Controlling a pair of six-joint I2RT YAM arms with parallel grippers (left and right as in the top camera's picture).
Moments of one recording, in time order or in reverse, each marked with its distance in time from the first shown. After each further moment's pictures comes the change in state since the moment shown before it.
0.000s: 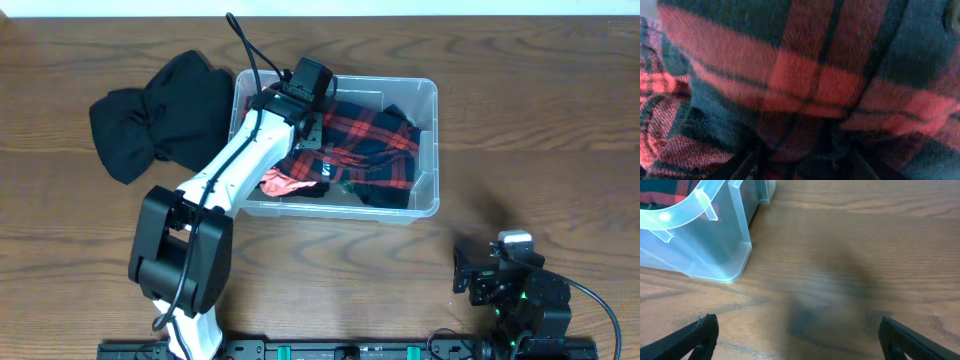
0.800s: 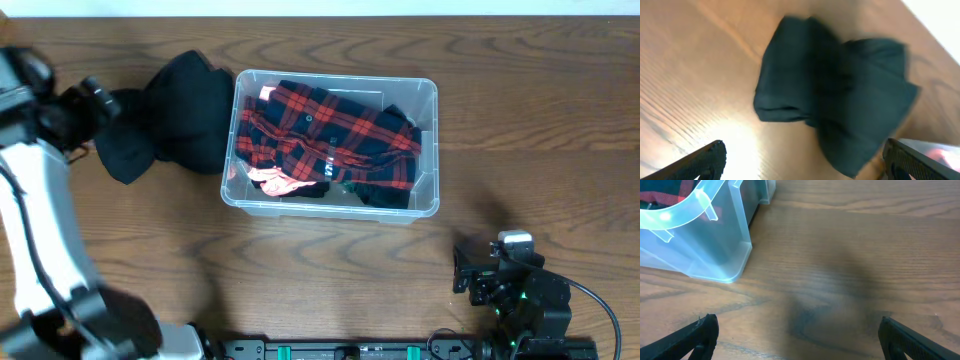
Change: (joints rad) left arm 0.962 -0.271 0.043 -0.123 0.323 0.033; right arm 0.000 0.000 0.000 0.000 0.000 0.000
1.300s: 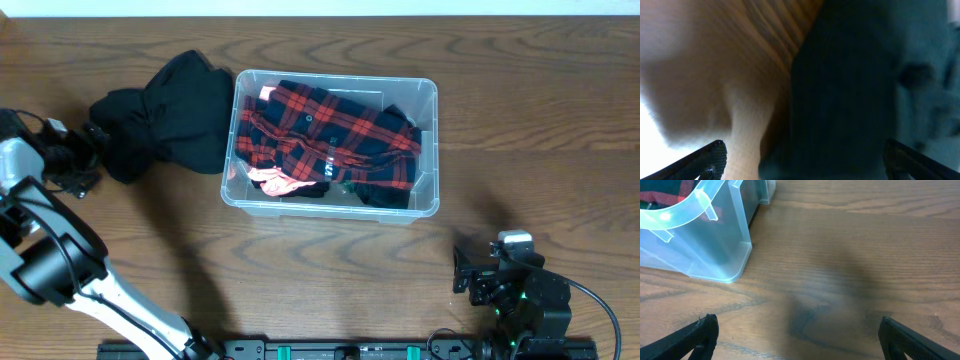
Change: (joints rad) left arm 0.179 0.489 -0.008 0.201 0.348 0.064; right arm 0.000 0.000 0.000 0.000 0.000 0.000
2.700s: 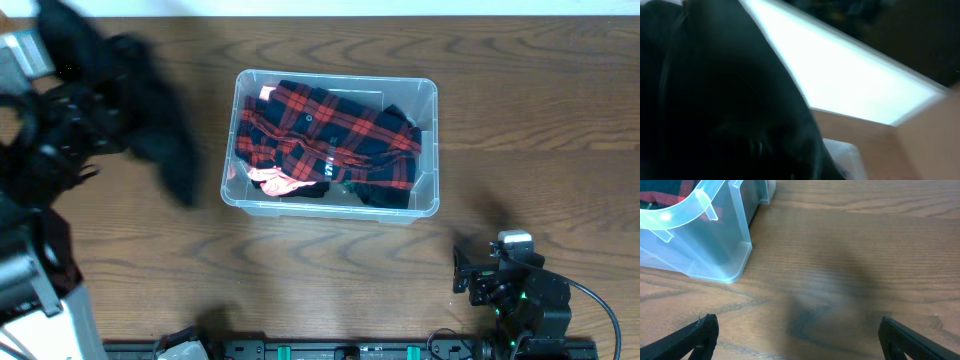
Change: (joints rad) left arm -0.354 -1.036 0.050 -0.010 0.255 -0.110; right arm 0.000 0.000 0.000 0.000 0.000 0.000
